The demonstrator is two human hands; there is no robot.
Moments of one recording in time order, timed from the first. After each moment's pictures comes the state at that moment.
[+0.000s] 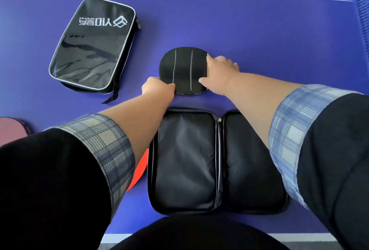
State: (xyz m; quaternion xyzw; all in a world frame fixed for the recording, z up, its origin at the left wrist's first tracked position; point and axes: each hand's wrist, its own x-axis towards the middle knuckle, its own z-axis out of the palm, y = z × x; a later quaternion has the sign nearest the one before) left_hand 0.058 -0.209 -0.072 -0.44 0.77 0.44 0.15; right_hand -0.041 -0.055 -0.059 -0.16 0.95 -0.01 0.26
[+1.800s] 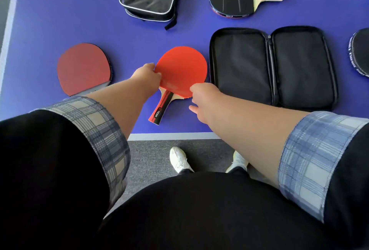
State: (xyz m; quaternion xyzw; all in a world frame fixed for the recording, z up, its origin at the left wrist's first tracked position) left_hand 0.330 -0.337 -0.061 -0.32 0.86 0.35 0.22; right_hand 0.320 -0.169 -0.040 0.34 0.64 -0.56 0.42
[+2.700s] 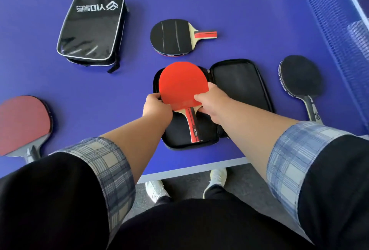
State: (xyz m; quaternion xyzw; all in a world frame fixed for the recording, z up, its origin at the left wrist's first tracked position) left_hand 0.253 -0.169 -0.057 -0.36 0.75 0.53 0.17; right_hand 0.202 -0.020 -0.032 0.21 0.79 -0.50 0.30
